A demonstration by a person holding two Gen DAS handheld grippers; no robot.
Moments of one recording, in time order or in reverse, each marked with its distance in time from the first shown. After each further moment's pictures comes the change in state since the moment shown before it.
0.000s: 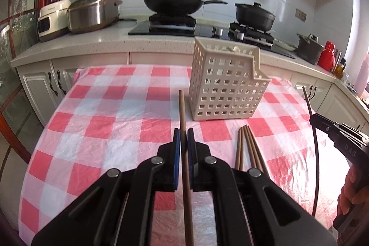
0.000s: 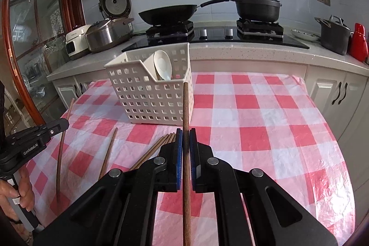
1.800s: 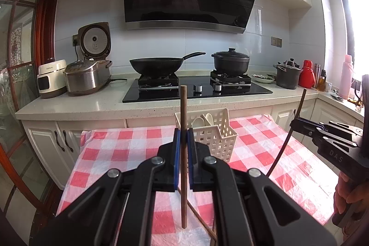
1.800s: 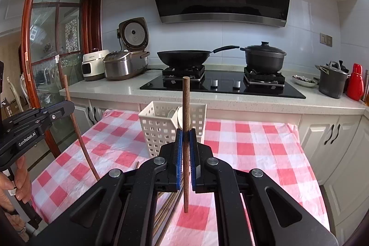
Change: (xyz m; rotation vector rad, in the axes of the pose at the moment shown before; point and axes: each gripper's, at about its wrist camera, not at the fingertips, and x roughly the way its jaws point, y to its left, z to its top) left arm -0.104 -0.031 0.053 0.139 -0.278 -0.040; right arm -0.078 0.035 0.045 -0.101 -0.205 0.010
